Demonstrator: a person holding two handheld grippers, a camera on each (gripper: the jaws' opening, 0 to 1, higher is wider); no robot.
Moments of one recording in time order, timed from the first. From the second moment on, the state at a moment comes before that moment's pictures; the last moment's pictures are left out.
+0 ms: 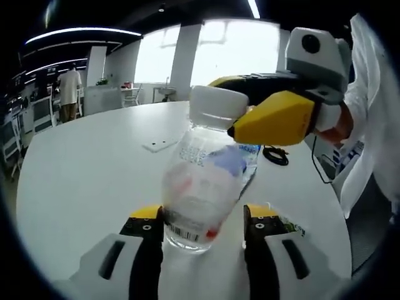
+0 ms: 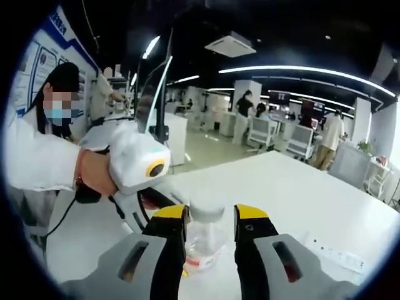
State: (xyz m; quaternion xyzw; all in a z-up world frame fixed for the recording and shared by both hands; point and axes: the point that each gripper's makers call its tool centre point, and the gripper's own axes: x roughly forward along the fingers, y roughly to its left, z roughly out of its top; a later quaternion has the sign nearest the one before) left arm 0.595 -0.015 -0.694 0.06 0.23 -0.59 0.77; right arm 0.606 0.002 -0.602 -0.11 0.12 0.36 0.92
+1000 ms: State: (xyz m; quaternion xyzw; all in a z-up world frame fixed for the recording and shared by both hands) left arm 0.581 0.011 -0.679 0.05 0.25 -0.55 0.79; right arm 0.584 -0.056 -0.624 -0.07 0.20 0.39 0.90
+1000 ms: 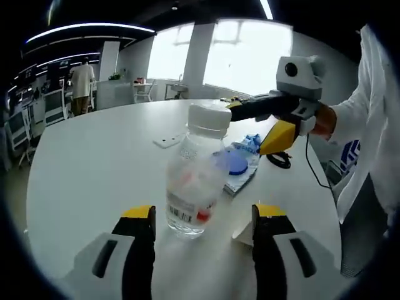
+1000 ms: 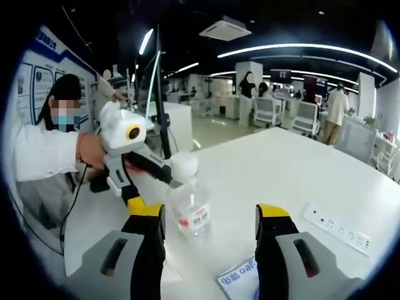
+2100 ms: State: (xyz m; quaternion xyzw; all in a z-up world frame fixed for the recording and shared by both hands) left arm 0.521 0.041 -0.642 0.04 0.25 -0.50 0.83; right arm 0.522 -0.066 -0.672 -0.10 0.30 0.53 0.78
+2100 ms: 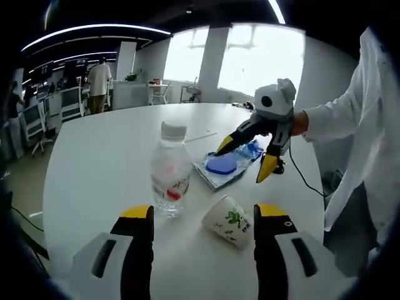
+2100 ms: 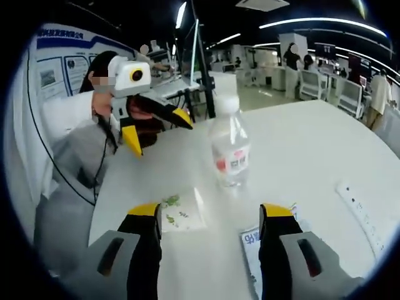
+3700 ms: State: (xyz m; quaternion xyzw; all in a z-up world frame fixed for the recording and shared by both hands) left arm 0.487 0.063 -0.652 0.01 0.27 -0.46 0.85; right arm 0.494 -0.035 -0.713 -0.04 0.39 0.68 0.62
